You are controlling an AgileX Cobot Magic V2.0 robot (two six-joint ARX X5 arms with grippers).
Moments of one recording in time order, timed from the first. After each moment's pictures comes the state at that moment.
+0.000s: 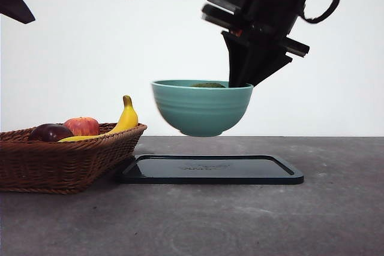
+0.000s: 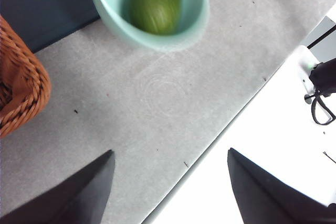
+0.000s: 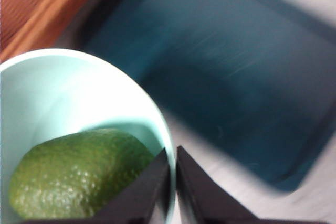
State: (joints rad) left arm -0.53 0.92 0.97 -0.95 0.45 -0.02; right arm 0.58 1.60 1.27 -0.67 -0.13 0.11
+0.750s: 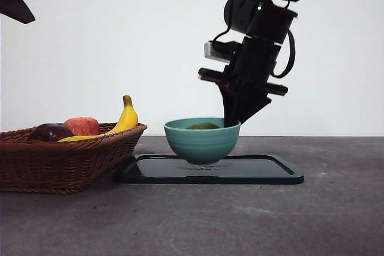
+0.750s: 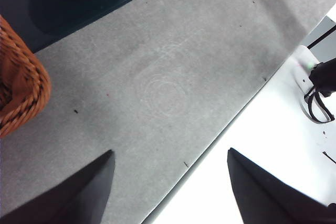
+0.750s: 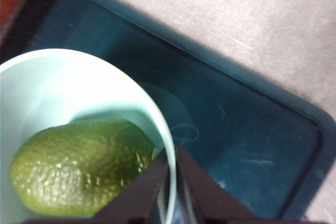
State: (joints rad) left arm -0.53 0.92 0.97 -0.95 0.45 -0.02; right arm 0.46 1.98 1.58 -0.67 -0.15 0.05
